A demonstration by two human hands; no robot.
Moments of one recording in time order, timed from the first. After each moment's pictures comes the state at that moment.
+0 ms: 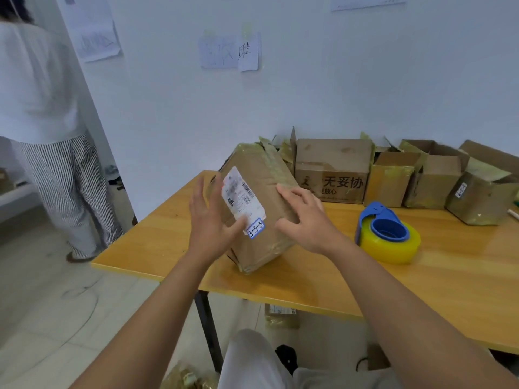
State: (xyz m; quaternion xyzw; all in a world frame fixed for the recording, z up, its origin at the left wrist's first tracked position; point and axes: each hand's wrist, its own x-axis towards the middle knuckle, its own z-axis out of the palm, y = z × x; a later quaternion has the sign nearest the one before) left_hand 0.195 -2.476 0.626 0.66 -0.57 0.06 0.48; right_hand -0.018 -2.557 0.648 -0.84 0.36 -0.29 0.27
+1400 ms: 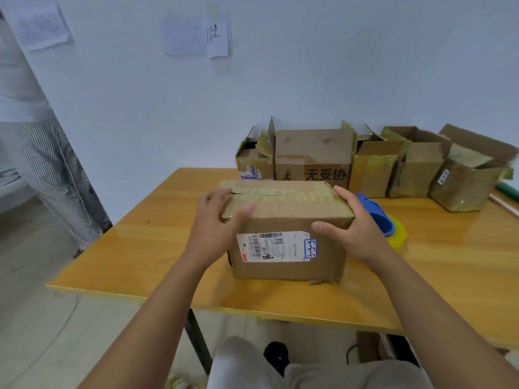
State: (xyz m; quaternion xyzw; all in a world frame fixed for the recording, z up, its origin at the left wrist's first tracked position) left_hand 0.157 -2.508 0.641 0.65 -0.56 -0.13 0.49; right_hand -0.116 -2.583 0.630 -0.71 0.43 -0.41 0.39
